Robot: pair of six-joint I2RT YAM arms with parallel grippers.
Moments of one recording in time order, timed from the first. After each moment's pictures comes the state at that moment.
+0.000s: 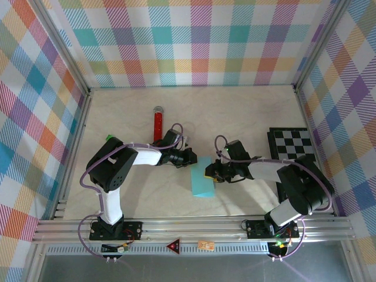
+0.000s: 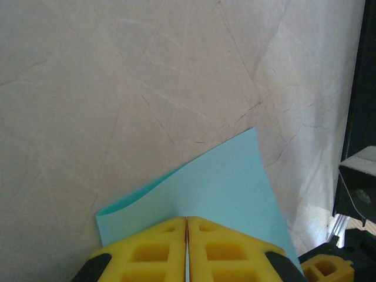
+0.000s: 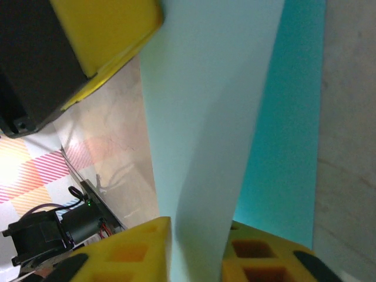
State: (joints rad) left arm -0.60 1.90 0.93 0.10 0.54 -0.78; right arm 0.53 1.54 0.57 0.01 -0.71 0.85
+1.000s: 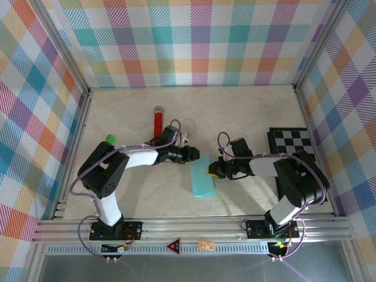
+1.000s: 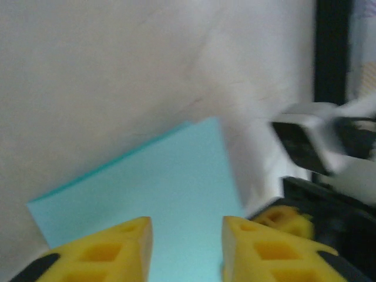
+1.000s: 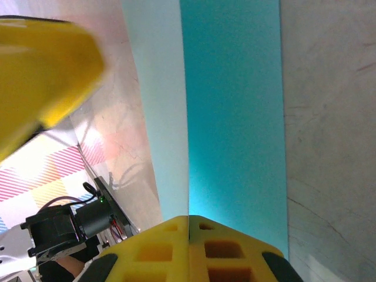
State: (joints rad) left arm -0.60 1.77 0.92 0.06 0.55 -0.74; right arm 0.44 1.61 0.57 0.07 -0.81 0.79
